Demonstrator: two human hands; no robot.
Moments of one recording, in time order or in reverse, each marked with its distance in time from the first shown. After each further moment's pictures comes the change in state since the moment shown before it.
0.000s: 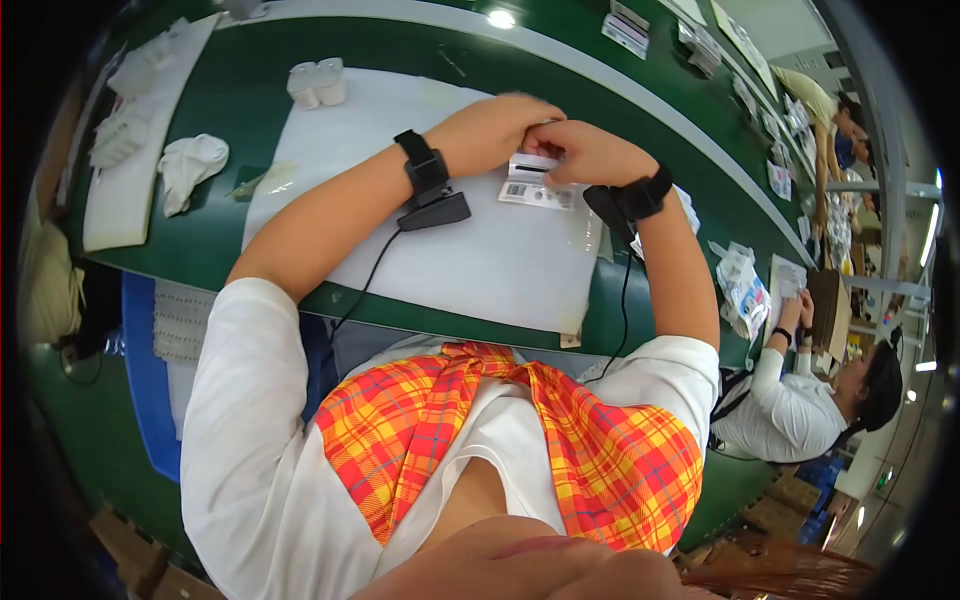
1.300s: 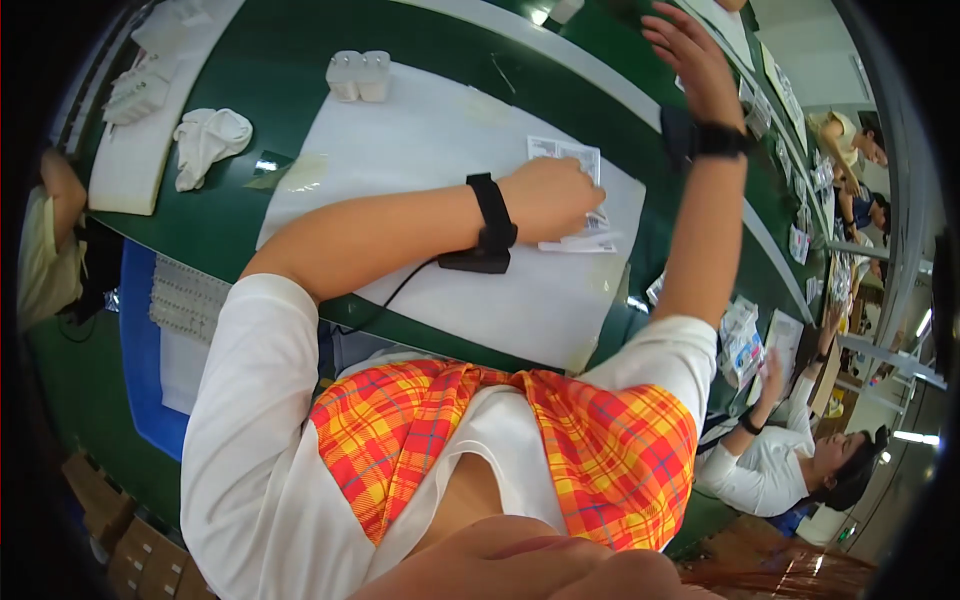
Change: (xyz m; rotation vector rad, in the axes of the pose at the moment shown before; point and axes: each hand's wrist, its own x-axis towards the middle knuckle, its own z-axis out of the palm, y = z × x) left_hand 0.002 0.034 0.030 0.386 -0.205 -0.084; right_hand 0.065 0.033 -0.134 0.540 0.609 -0.075
